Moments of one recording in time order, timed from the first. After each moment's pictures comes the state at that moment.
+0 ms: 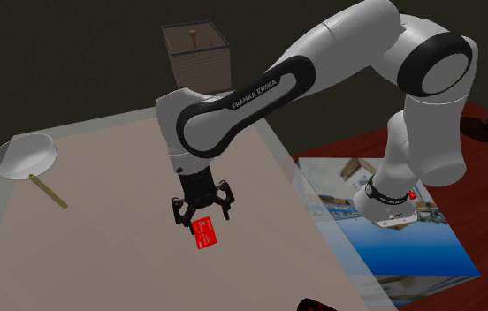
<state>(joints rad) 0.01 0.36 0.13 -1.74 0.51 1.90 1.02</state>
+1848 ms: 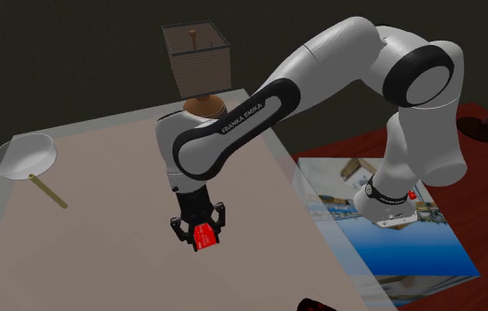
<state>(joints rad) 0.04 0.46 0.14 -1.73 0.56 1.99 1.07</state>
